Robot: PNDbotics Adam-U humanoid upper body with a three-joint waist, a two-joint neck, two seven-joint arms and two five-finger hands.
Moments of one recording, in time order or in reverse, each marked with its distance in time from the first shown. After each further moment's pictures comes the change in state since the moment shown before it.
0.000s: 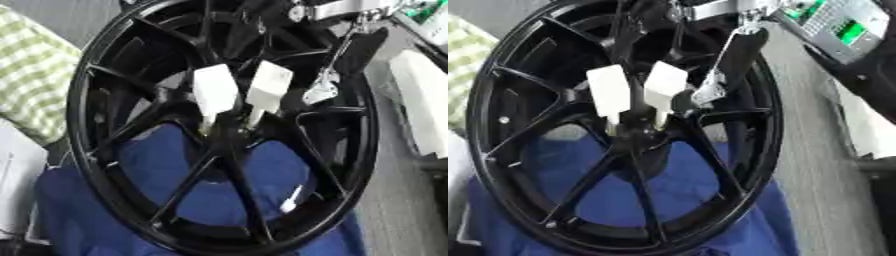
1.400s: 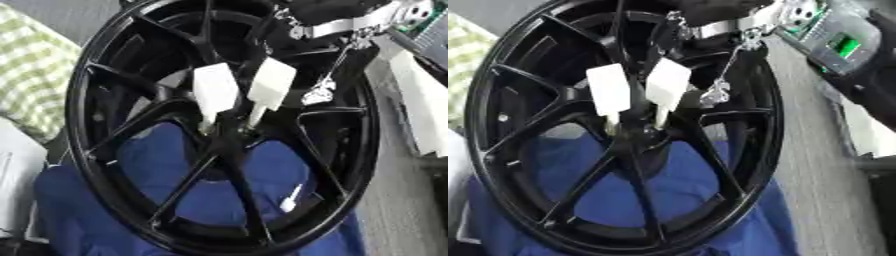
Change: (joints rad) left arm -0.002 0.000 0.006 0.000 0.000 0.000 0.002; right arm 0.058 -0.028 0.018 0.025 0.039 0.006 0.006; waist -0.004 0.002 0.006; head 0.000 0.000
